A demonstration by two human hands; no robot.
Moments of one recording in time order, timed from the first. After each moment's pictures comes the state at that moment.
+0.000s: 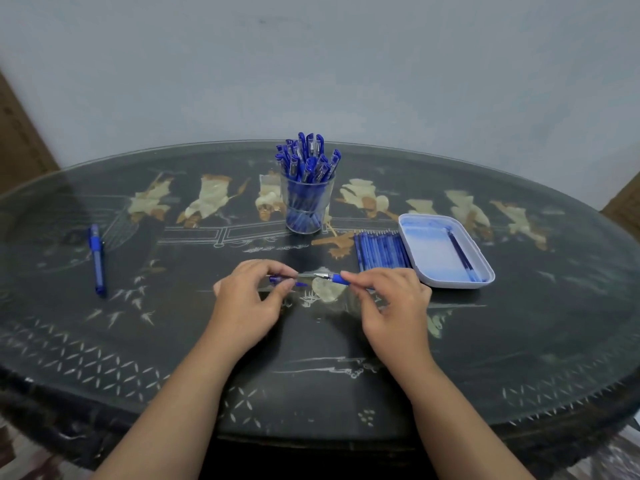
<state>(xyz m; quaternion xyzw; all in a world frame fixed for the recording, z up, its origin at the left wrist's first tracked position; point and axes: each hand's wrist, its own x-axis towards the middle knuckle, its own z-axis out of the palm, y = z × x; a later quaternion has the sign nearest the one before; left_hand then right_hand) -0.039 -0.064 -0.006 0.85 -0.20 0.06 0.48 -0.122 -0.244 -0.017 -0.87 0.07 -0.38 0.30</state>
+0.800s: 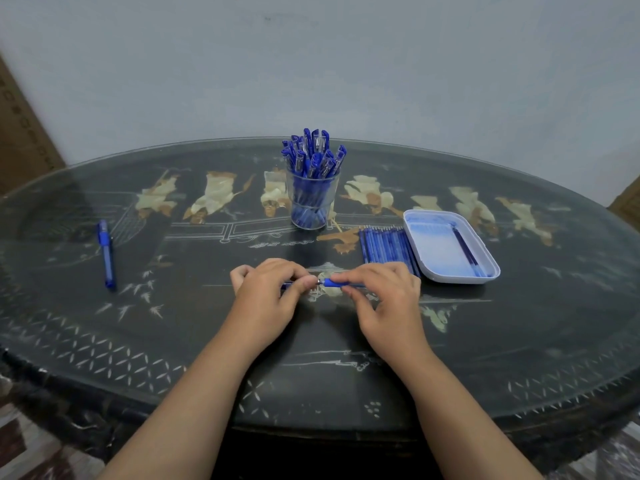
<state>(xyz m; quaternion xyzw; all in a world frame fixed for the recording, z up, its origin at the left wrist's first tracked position) -0.040 -0.072 -0.013 0.85 -0.28 0.11 0.43 -0.121 -0.242 -0.018 -0.90 0.02 -0.34 0.28</state>
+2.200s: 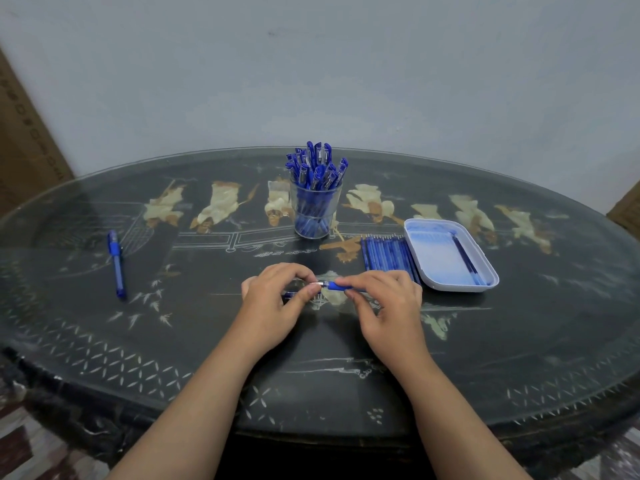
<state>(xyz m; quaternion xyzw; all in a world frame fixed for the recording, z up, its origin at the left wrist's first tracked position) -0.029 -0.071 -0.020 0.81 -0.30 0.07 0.49 -0.118 -0.241 -0.017 -0.90 0.04 -0.35 0.26</state>
